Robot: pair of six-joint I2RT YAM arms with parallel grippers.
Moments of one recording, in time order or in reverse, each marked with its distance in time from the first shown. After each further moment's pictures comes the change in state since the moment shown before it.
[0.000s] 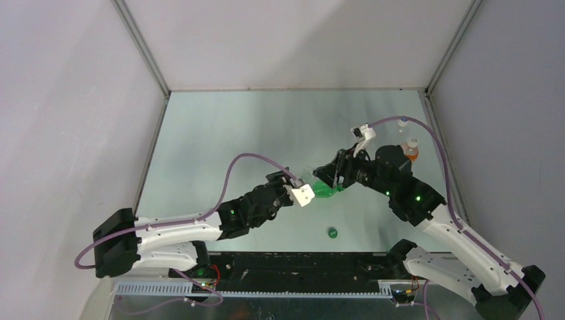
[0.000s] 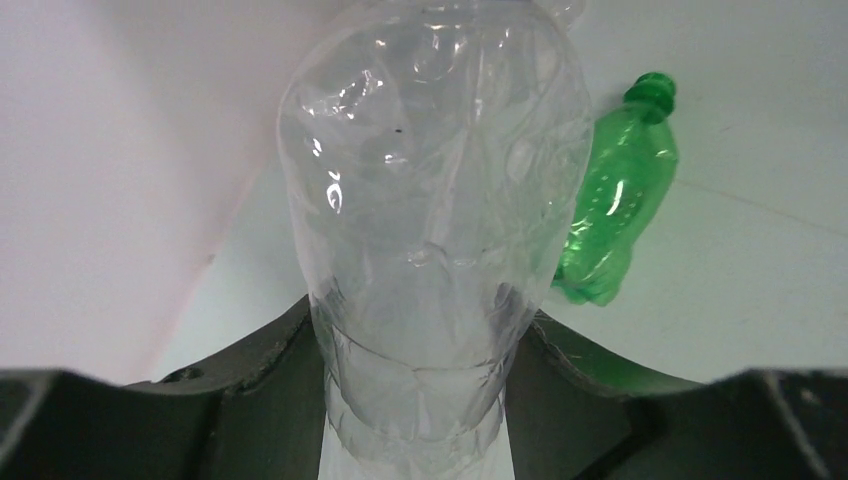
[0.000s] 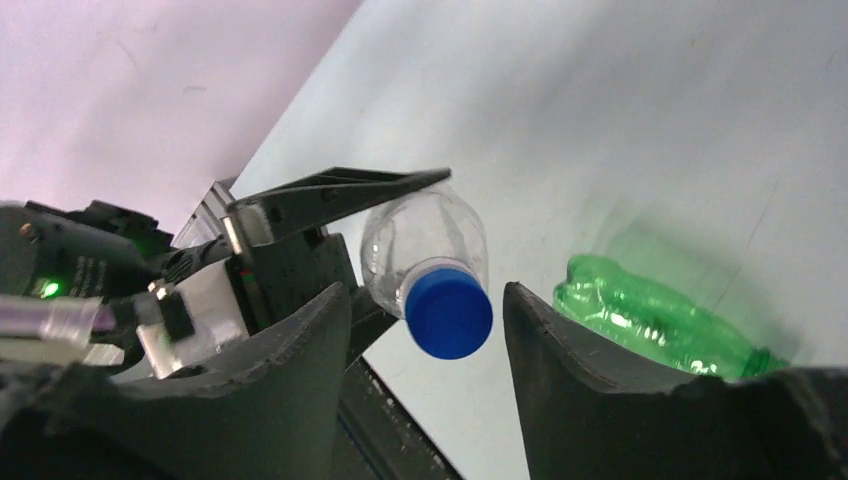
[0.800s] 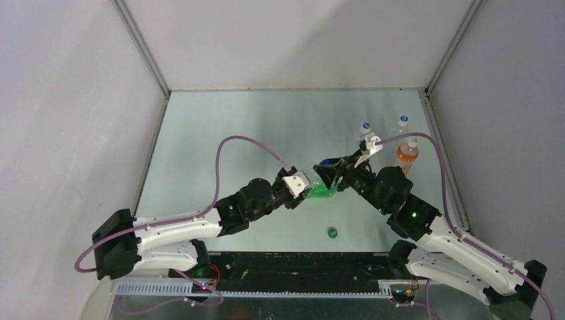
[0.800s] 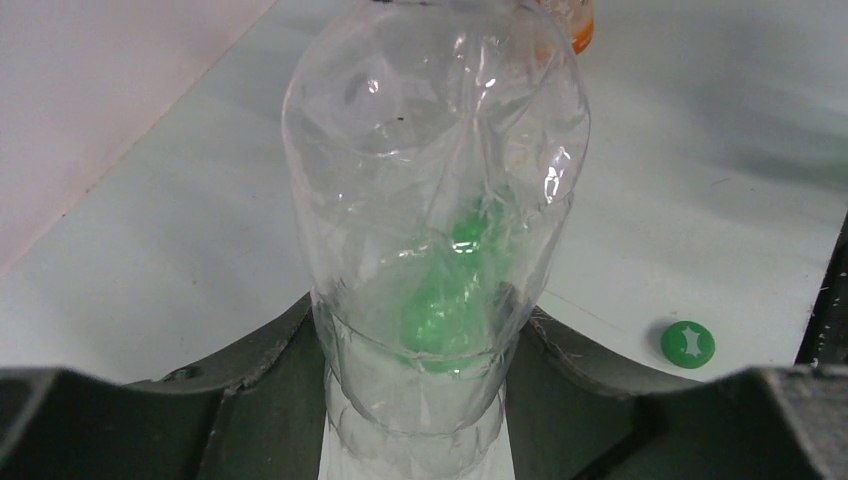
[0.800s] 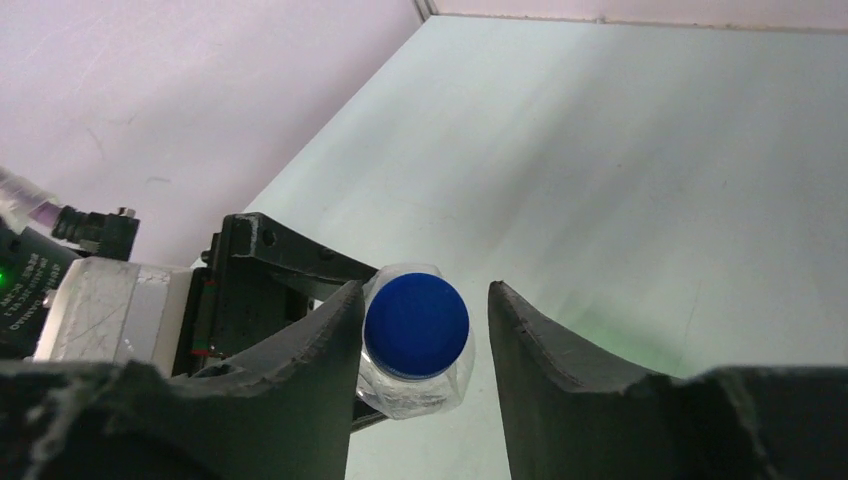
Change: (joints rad) left arm 0.059 0.000 0.025 0.055 0.273 -0.351; right arm 0.184 -0.116 -0.182 0.313 0.369 -0.112
